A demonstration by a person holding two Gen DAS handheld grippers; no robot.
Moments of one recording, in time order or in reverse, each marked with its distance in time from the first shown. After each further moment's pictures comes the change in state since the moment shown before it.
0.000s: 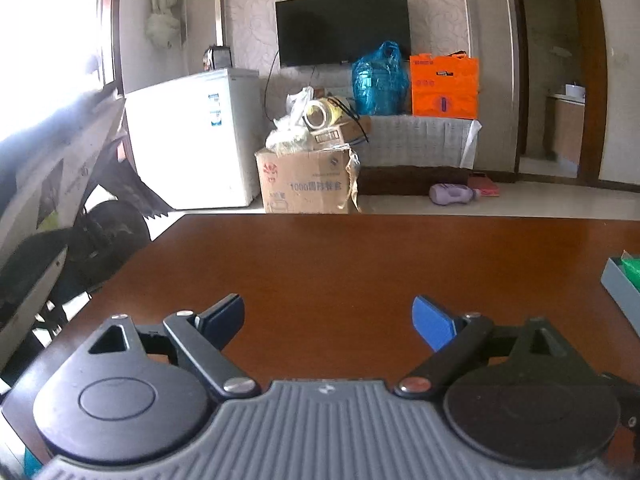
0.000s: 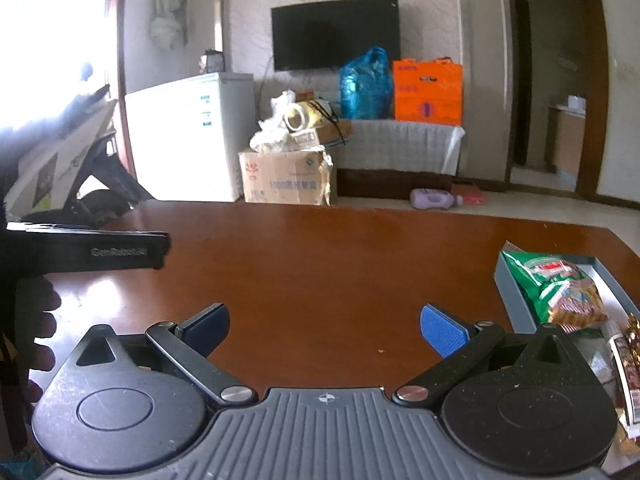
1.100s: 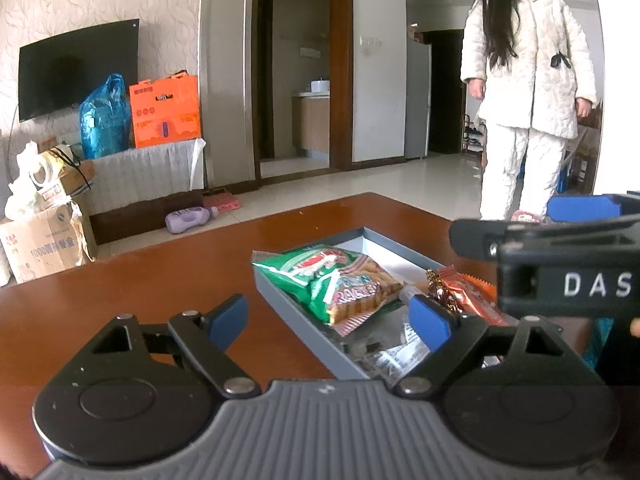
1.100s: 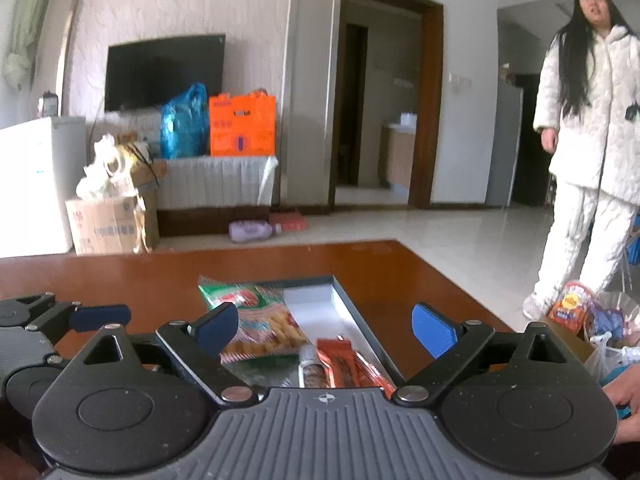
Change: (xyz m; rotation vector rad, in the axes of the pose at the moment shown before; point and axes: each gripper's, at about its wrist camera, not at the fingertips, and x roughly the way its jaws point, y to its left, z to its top) left arm 0.011 -0.283 -0.011 0.298 -0.085 -0.719; right arm -0.074 -0.174 -0.016 0.112 -0.168 -0.467
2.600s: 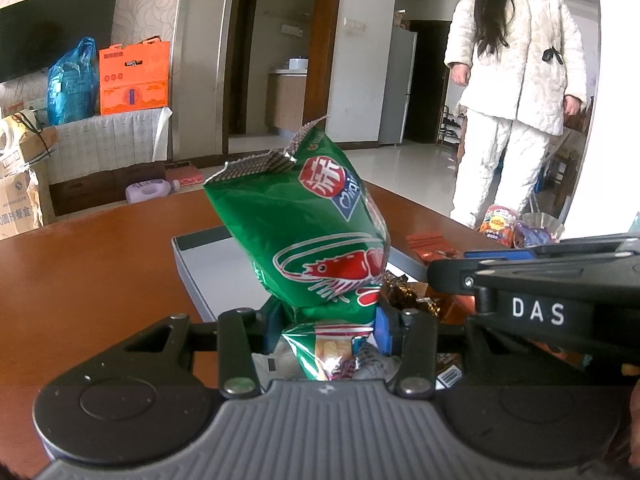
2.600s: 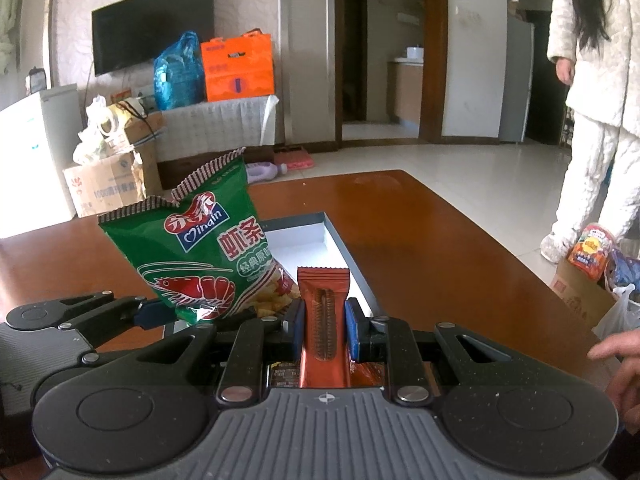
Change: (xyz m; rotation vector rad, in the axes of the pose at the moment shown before) left arm 0.107 -0.029 -0.003 -0.061 0.069 -0.110; right arm 0.077 -0.033 -0.012 0.047 0.240 0.038
